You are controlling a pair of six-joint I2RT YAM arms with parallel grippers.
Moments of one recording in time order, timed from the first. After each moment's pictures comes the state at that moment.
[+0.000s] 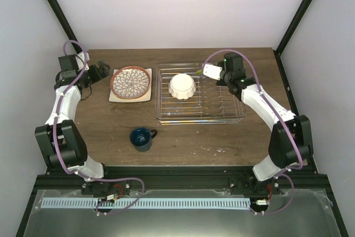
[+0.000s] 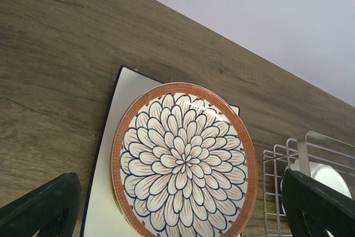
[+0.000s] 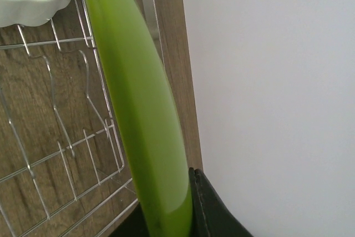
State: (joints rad) left arm 0.26 1.53 1.22 -0.36 0.44 -0.31; right arm 0.32 1.55 1.21 -0.22 0.11 -1.27
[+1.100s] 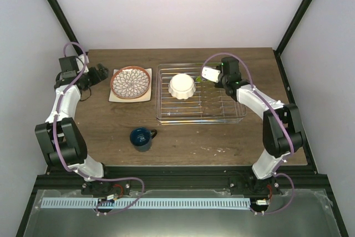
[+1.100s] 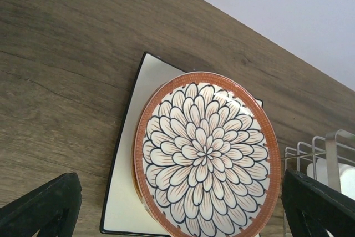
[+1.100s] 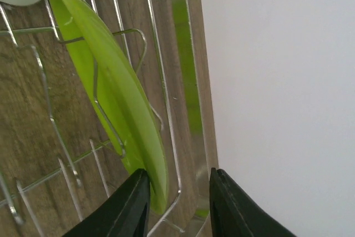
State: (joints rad) left arm 0.27 1.55 1.22 -0.41 0.40 -0.30; right arm 0.29 1.68 1.15 -0.03 0.12 -1.27
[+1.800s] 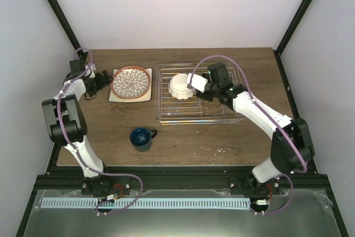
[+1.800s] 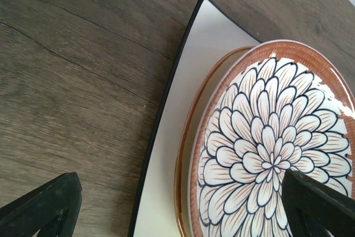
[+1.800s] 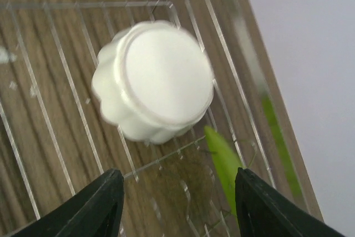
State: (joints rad) left arm 0.27 1.85 1.30 -0.39 0.39 -0.32; right arm 0.50 1.50 1.12 -0.30 -0.06 -0.91
